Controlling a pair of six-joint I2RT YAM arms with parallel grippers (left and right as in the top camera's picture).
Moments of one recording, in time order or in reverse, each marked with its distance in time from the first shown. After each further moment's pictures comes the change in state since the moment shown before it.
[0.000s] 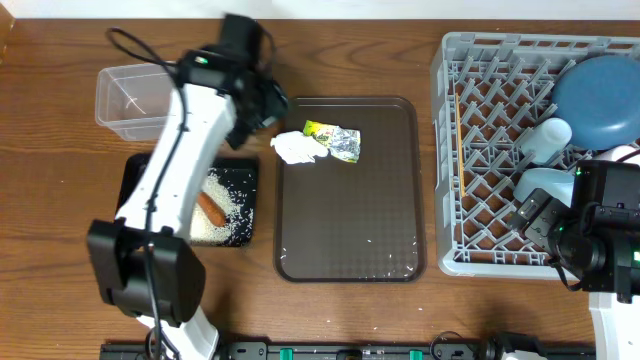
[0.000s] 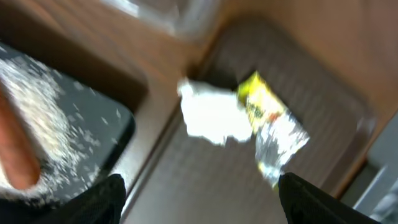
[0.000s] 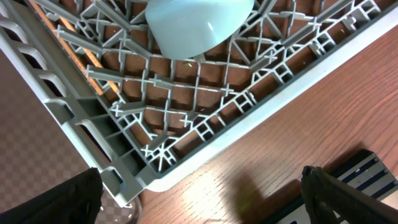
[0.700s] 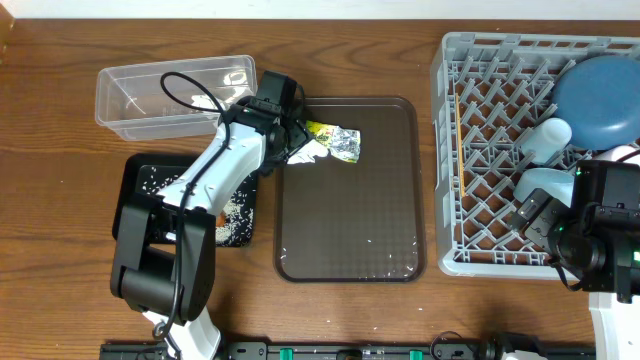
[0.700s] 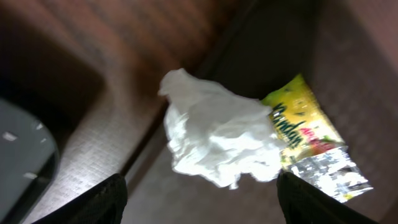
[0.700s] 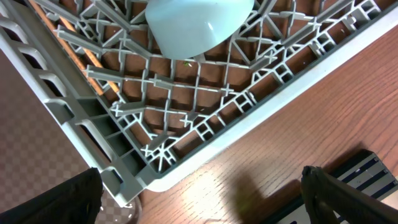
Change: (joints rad) left arm -0.079 0.024 -0.406 0.504 -0.048 -0.191; right arm 0.000 0.000 0.000 0.000 0.000 0.000
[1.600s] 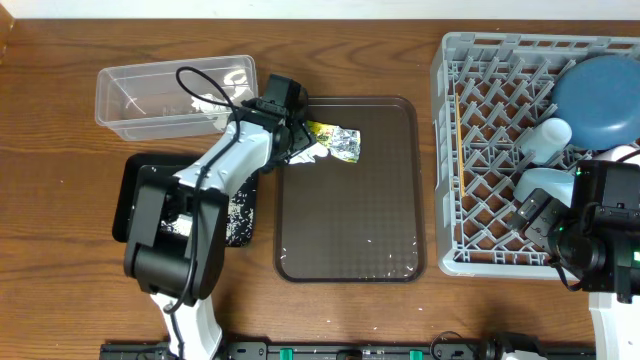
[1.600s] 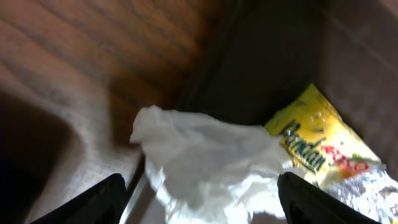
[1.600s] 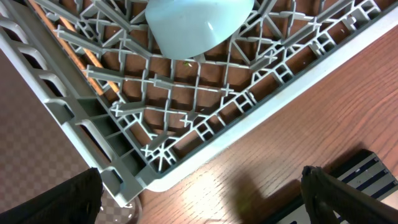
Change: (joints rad) left arm 0.000 0.096 0.000 0.095 -0.014 0.138; right arm 0.000 0.000 0.000 0.000 0.000 0.000
